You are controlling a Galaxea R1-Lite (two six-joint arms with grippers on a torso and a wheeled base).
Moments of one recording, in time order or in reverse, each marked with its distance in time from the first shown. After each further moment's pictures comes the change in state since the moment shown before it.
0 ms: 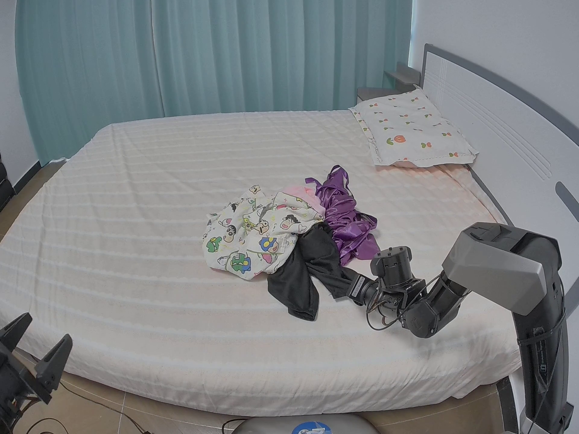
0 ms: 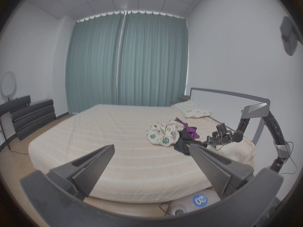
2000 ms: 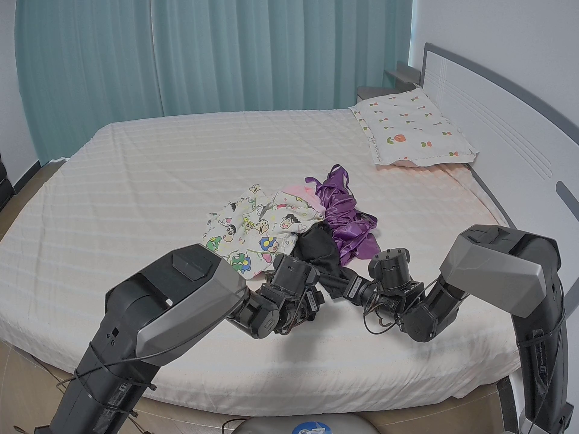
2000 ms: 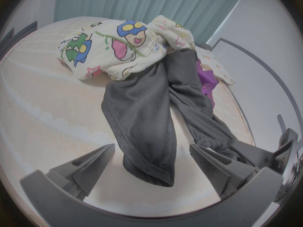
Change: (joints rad) left arm -0.601 2.104 -1.345 -0.181 0.303 -0.701; right arm 0.020 0.001 0.017 -0.047 -0.011 -0.006
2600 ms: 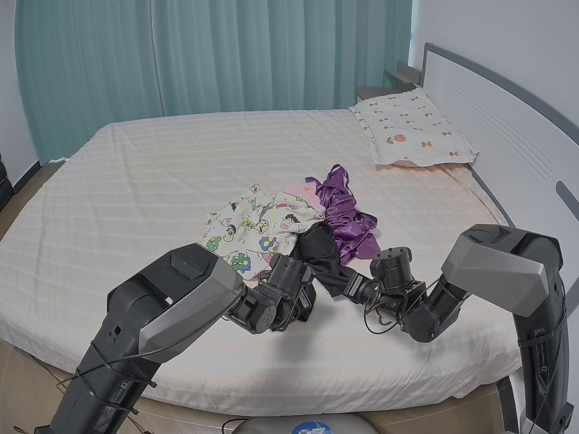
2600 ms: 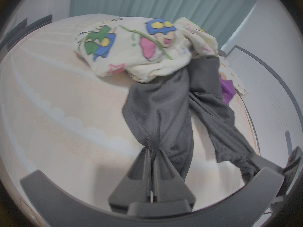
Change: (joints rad) left arm 0.033 0.008 -0.006 0.045 0.069 -0.139; right arm -0.001 -0.013 0.019 -0.057 0.012 0.013
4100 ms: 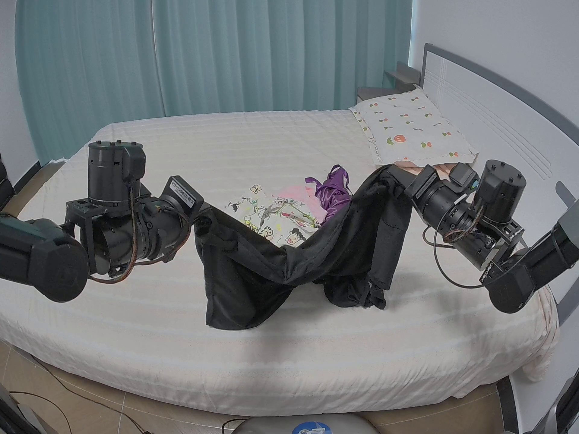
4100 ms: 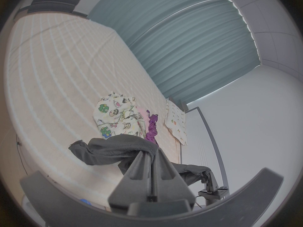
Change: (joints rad) left arm 0.169 -0.970 0.692 -0.189 -0.219 -0.200; right arm -0.066 -0.525 0.236 -0.310 0.162 0.025
